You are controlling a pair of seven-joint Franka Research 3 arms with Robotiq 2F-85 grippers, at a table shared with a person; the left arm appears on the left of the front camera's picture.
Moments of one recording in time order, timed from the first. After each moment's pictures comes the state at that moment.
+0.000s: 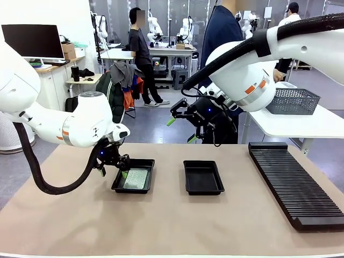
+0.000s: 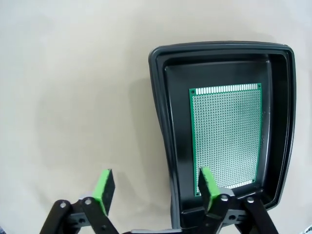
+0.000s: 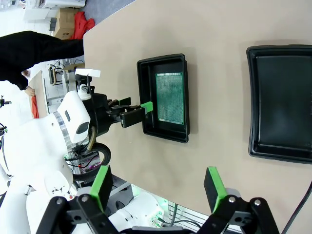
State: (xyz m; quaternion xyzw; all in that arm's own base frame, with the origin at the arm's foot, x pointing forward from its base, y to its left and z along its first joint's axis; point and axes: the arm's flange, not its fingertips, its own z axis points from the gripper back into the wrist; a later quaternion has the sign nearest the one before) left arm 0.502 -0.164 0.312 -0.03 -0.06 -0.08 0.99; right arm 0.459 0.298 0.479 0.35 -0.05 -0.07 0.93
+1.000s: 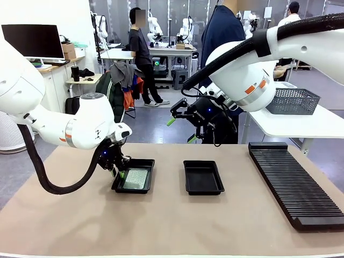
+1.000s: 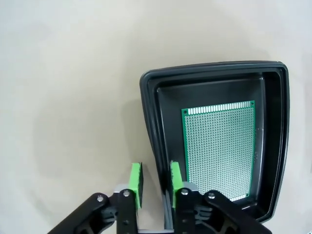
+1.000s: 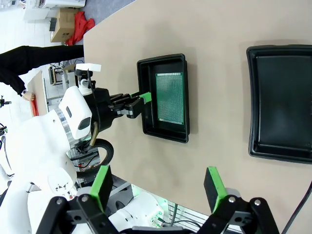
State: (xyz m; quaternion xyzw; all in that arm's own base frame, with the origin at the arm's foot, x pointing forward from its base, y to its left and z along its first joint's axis) left arm 0.511 -0.170 0.308 -0.04 -0.09 -0.09 0.99; right arm 0.459 0.298 0.479 0.35 -0.05 -0.07 0.93
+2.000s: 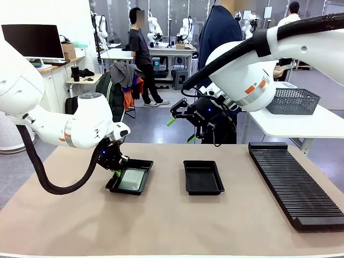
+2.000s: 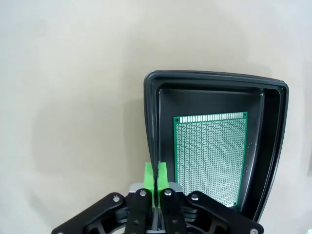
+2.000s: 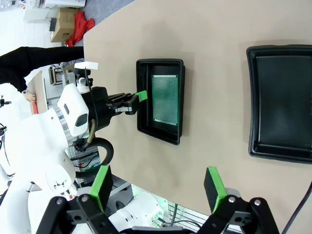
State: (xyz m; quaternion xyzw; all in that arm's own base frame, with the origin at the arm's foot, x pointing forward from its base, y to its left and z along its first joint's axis) left arm 0.515 -0.163 0.308 -0.05 -0.08 -0.06 0.99; right arm 0.459 0.298 0.479 0.35 -0.05 -0.07 0.93
